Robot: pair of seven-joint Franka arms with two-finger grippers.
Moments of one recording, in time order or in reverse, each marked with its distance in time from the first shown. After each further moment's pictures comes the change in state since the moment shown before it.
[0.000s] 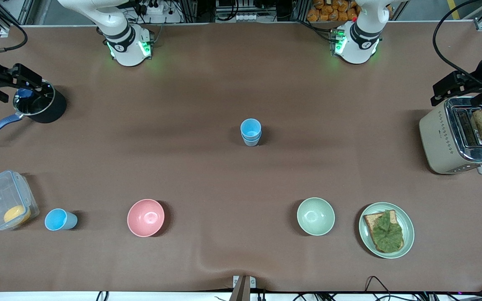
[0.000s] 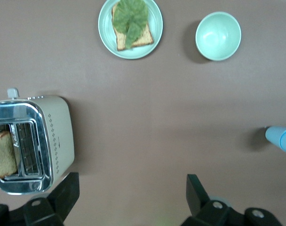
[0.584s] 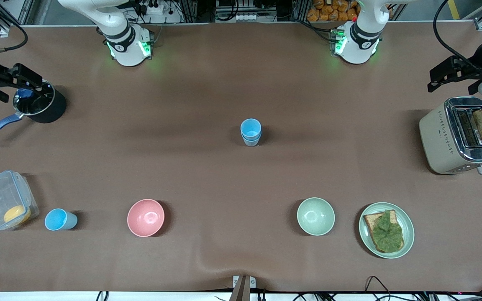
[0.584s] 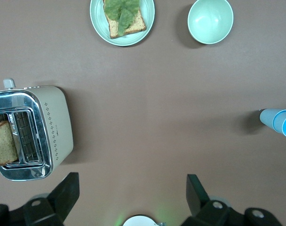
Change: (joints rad) left arm -0.181 -0.005 0.157 0.040 0.000 -0.078 0.004; right arm 0.000 0.000 0.001 0.000 0.000 0.000 0.000
